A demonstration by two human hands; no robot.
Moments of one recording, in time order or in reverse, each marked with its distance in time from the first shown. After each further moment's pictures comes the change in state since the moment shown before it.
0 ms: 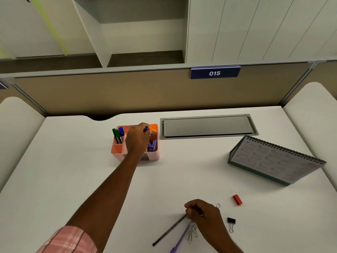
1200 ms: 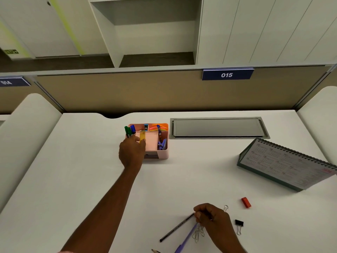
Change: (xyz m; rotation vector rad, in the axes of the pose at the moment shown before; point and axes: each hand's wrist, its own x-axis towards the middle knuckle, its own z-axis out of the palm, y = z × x) left_hand -0.038 -0.049 -0.021 0.019 0.105 -0.360; right_hand -0.008 0.008 0.000 -0.026 0.004 0.011
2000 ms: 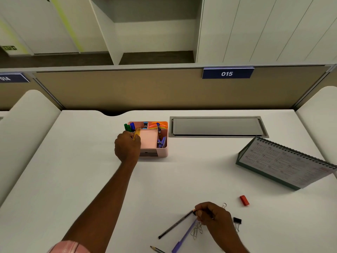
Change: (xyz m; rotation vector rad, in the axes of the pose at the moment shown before) left_hand 0.016 -0.003 -0.003 0.020 0.057 -0.049; right_hand -0.003 0.005 -0.005 0.017 0.016 -0.004
